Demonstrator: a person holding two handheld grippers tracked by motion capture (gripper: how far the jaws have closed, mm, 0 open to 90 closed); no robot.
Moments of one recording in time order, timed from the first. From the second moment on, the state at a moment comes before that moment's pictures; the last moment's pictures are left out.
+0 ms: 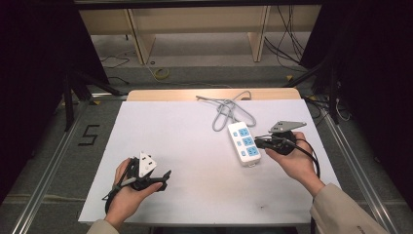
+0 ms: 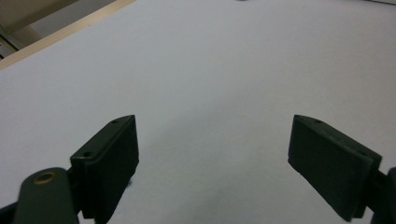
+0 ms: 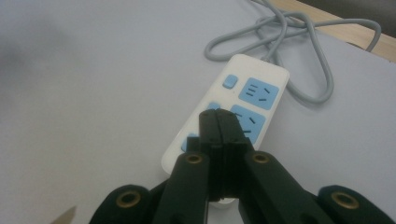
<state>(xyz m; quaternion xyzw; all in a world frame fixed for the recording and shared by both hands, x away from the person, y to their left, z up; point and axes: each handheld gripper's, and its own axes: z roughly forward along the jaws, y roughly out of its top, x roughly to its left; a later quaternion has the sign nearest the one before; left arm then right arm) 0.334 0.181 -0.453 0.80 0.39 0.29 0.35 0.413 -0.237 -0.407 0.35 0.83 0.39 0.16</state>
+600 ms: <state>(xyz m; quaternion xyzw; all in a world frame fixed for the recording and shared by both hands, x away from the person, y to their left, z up) 0.334 0.180 -0.454 0.80 0.39 0.29 0.35 0.434 -0.218 -0.407 0.35 0.85 0.37 0.16</state>
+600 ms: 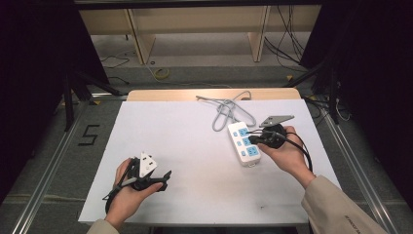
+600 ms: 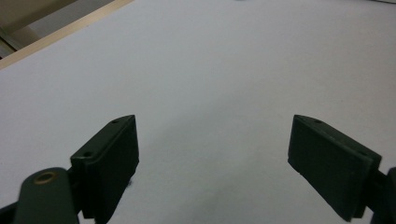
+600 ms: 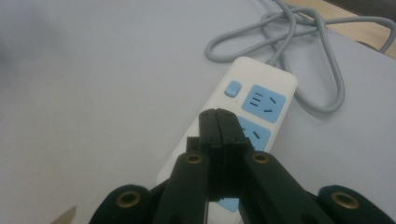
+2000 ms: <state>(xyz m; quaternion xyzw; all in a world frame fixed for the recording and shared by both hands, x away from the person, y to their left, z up) 0.333 0.177 -0.453 0.81 0.38 0.29 0.35 0.463 -0.192 -0.422 0.37 0.86 0.32 0.15</state>
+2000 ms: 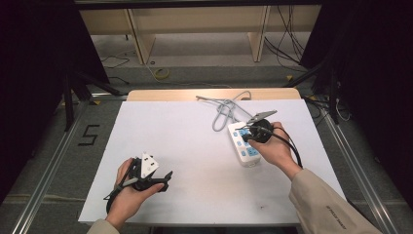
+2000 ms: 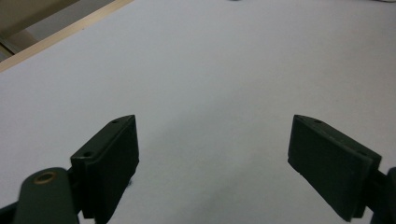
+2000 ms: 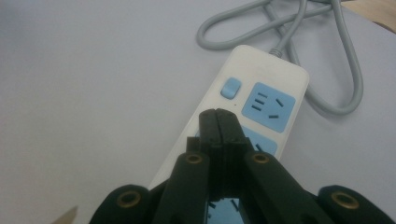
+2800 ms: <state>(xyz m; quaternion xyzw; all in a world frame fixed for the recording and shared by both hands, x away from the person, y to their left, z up) 0.334 0.177 -0.453 0.81 0.38 0.29 0.35 0.472 -0.184 -0.426 0.37 0.87 0.30 0.14</state>
